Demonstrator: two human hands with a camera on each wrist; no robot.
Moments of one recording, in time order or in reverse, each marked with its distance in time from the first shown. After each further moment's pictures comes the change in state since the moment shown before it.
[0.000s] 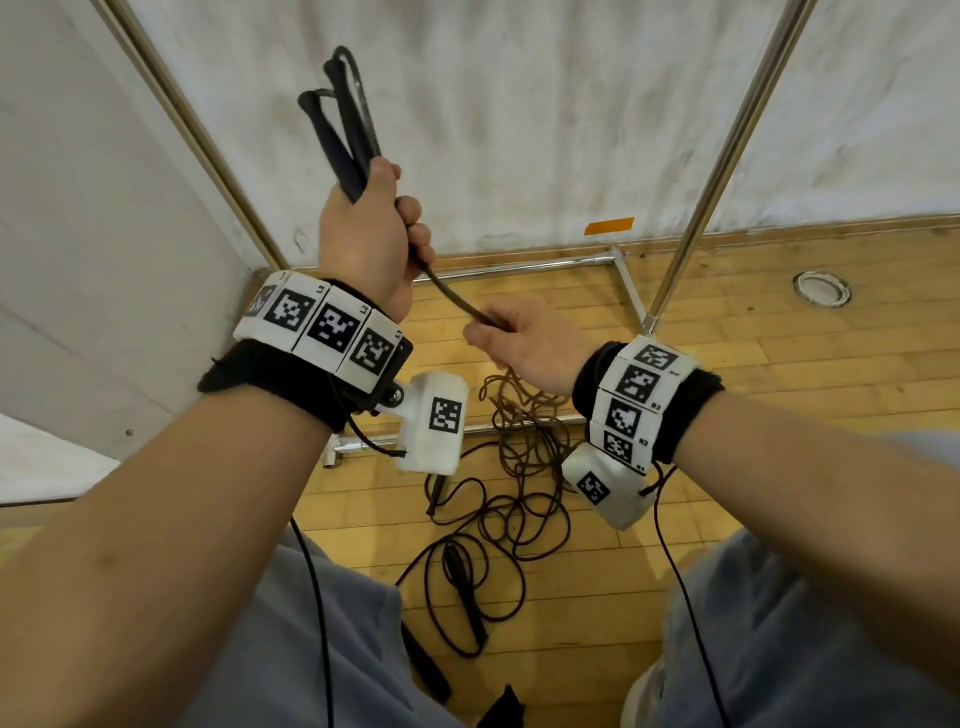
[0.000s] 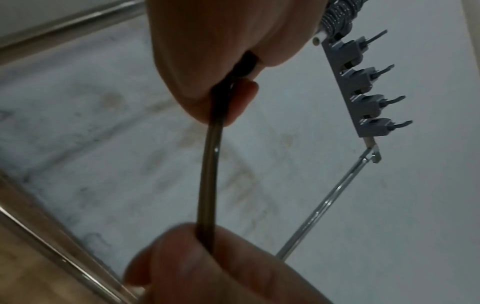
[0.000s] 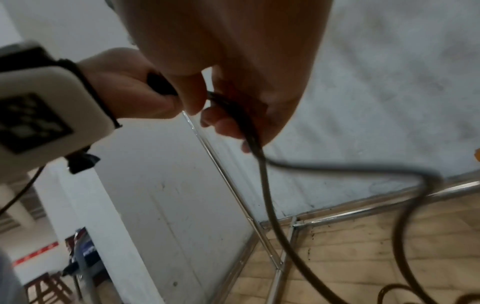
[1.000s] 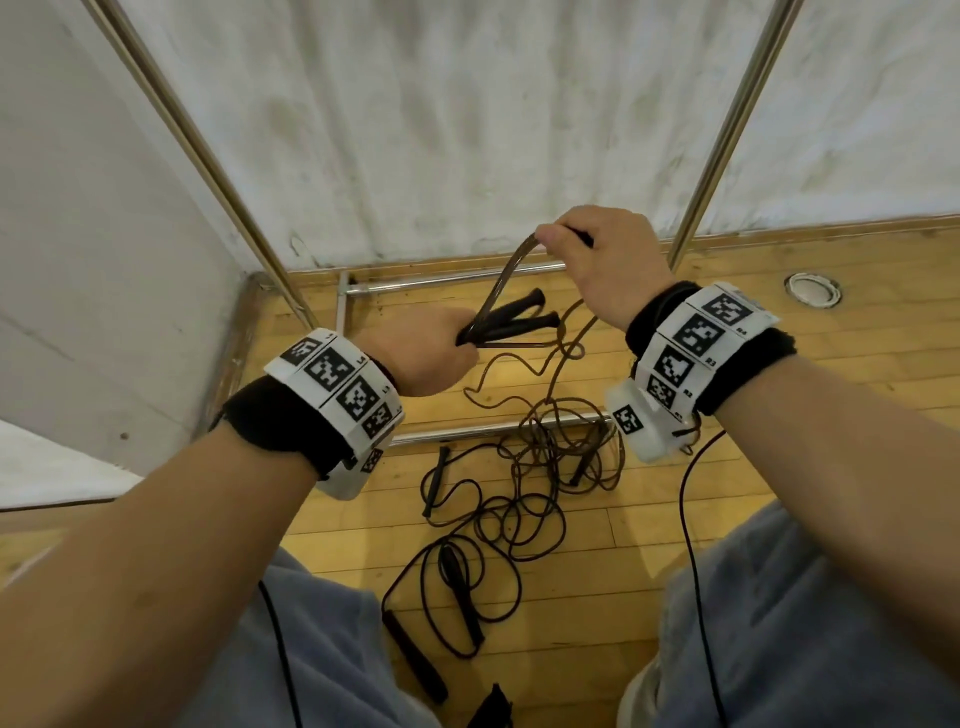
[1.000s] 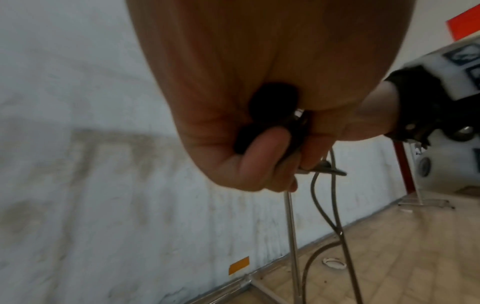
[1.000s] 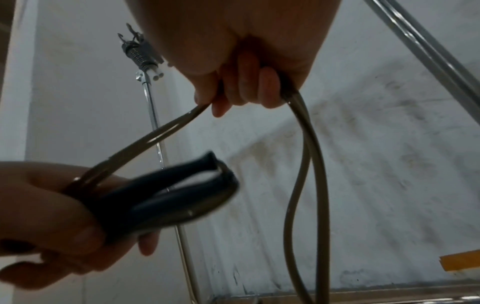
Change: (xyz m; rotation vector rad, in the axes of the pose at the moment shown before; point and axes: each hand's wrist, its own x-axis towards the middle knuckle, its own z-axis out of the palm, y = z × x) left_hand -0.019 -0.039 -0.027 1.620 -0.757 0.175; right_hand 0.006 0.010 -0.068 -0.273 0.516 -0.124
